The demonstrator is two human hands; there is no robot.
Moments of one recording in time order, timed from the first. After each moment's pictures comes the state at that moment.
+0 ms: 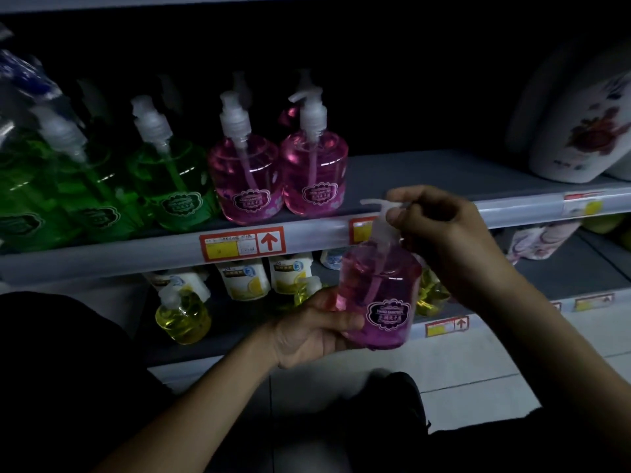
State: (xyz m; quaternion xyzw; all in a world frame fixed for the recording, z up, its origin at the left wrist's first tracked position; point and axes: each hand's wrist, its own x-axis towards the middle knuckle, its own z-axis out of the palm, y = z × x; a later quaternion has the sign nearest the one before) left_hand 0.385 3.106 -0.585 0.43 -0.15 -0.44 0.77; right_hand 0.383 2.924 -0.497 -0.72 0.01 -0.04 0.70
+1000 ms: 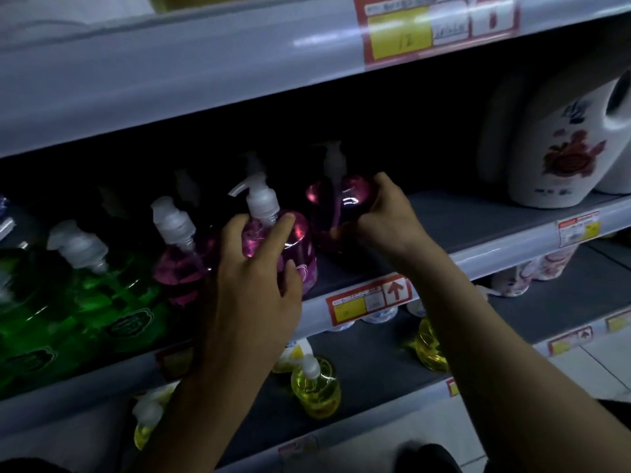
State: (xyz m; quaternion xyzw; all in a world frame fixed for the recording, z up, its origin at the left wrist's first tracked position) left_hand 0.454 3.092 -0.492 0.92 -0.15 0.27 0.23; right_hand 0.526 2.903 -0.511 -0.78 0.02 -0.14 0.61
